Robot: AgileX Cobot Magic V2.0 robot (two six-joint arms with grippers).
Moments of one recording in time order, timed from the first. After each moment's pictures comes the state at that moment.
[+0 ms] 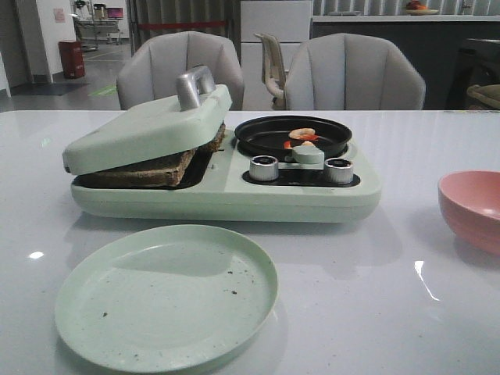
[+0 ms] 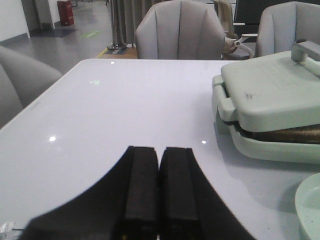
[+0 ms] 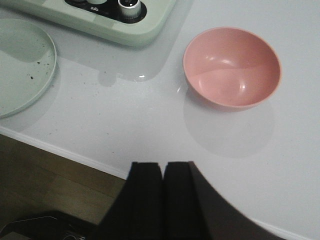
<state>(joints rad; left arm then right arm) 0.01 0.00 -0.07 -0.04 0.27 0.01 0.11 0.49 -0.65 0.11 0.95 -0.16</state>
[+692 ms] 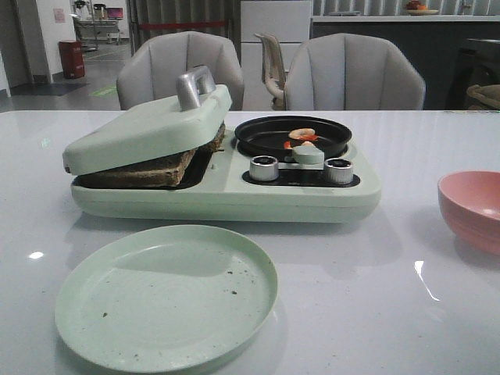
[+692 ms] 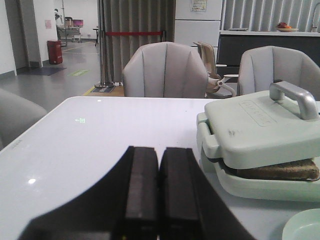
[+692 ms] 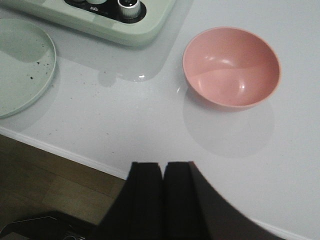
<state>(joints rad) -0.05 0.00 0.00 0.03 0.04 -0.07 0.11 0.49 -0.65 0.11 0.95 -0.16</state>
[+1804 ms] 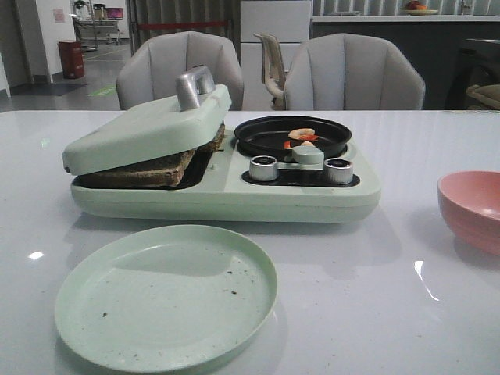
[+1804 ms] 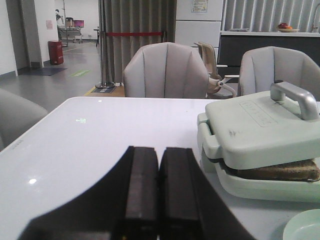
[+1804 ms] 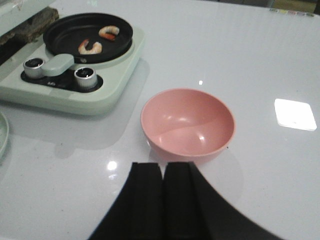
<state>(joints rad) -0.05 0.00 0.00 0.03 0.04 -0.07 0.01 0.19 -0.27 0.13 0.49 -0.16</state>
